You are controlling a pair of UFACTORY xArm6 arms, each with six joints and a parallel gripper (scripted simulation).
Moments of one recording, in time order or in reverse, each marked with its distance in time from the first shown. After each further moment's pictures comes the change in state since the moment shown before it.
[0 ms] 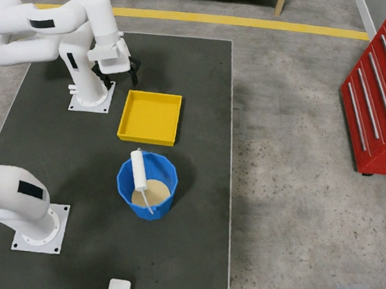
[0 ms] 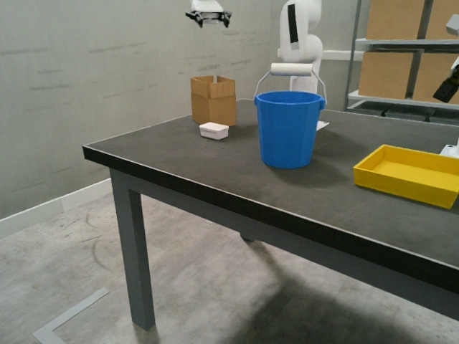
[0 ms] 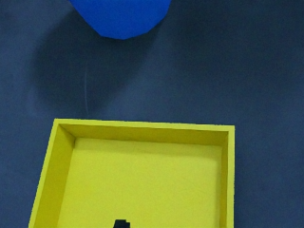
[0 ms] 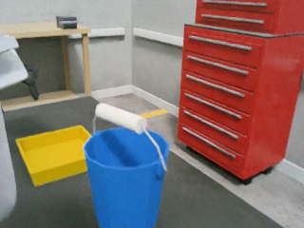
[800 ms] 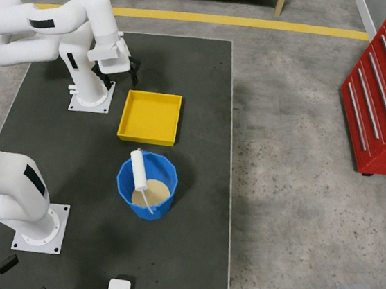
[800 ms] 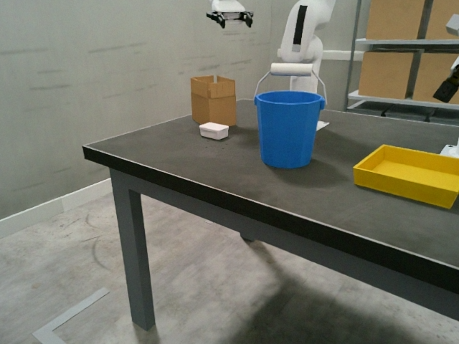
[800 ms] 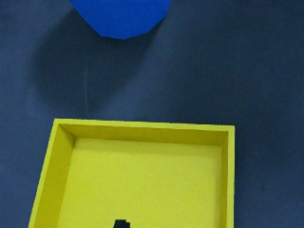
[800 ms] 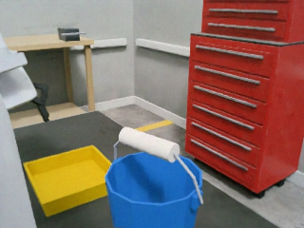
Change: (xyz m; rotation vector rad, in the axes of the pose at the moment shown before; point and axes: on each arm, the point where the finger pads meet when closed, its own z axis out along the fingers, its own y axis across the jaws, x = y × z) left arm 0.000 0.000 0.000 0.000 0.000 0.000; right arm 0.029 -0.053 0.069 -0.002 0.028 0.021
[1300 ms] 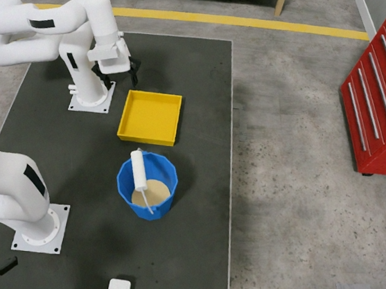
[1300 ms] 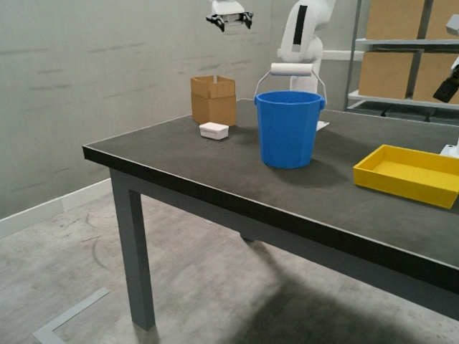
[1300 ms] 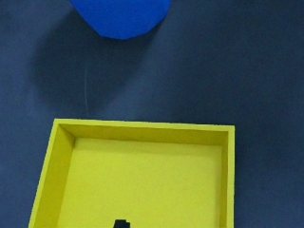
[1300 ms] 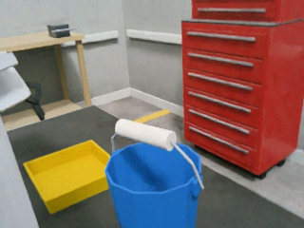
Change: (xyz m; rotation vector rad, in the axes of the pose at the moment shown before) left arm 0.000 0.000 0.000 0.000 0.000 0.000; right arm -0.009 0.001 -0.002 -0.007 -0.033 0.082
